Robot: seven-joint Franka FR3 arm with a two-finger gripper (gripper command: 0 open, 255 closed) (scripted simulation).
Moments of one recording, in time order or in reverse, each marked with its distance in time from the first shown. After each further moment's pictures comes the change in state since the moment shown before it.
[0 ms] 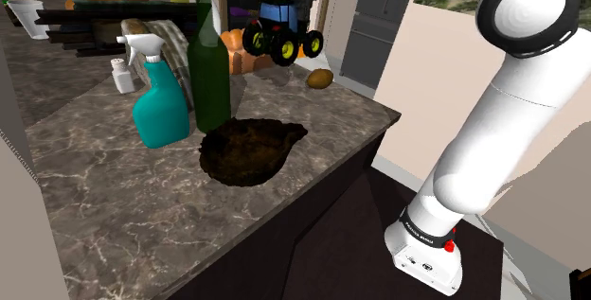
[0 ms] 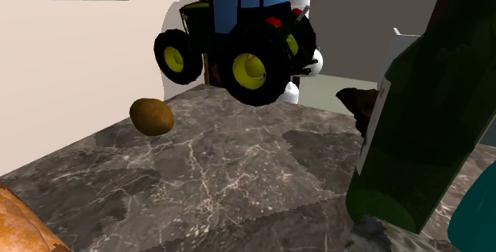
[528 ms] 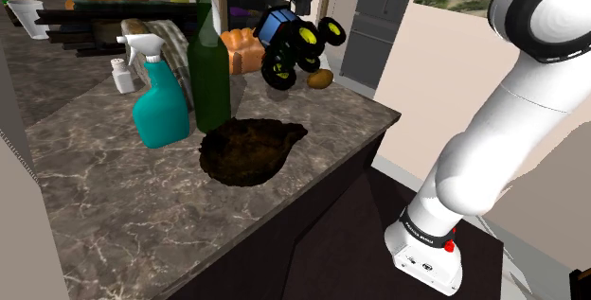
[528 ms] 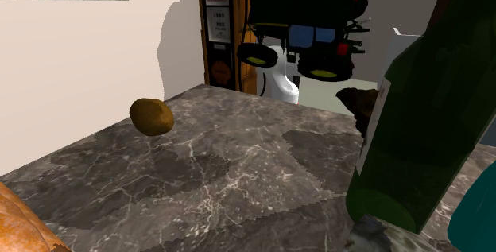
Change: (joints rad) arm 0.065 -0.074 0.067 -0.020 0.030 -0.053 0.141
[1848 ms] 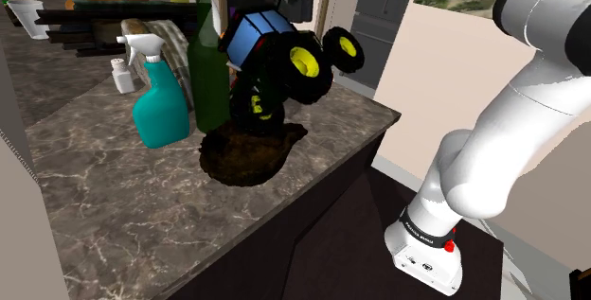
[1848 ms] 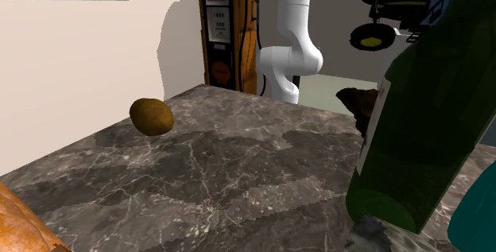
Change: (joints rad) arm 0.184 -0.061 0.249 0.023 0.097 -0.057 0.474
